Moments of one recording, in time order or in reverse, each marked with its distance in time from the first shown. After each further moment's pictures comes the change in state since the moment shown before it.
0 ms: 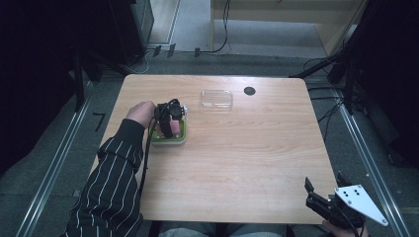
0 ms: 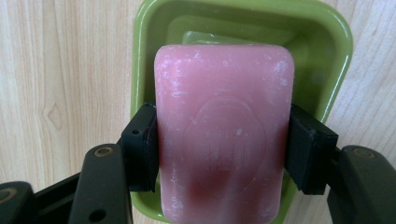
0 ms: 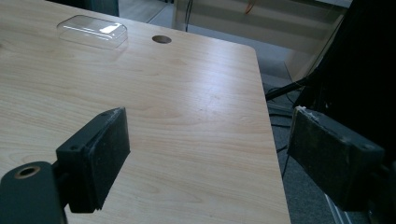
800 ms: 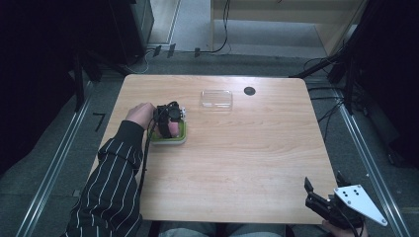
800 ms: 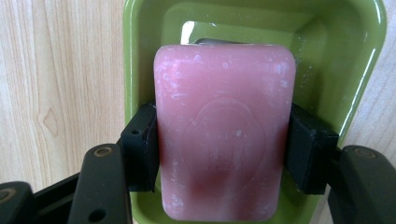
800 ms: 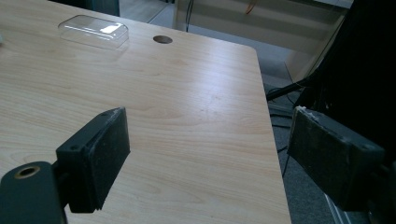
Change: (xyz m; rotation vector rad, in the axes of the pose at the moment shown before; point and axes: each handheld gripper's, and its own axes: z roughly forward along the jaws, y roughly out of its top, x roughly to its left) left arm 0.001 -0.006 0.012 -0.018 0.014 0.028; right arm 0.001 0.001 0.000 -0.001 0.001 -0.005
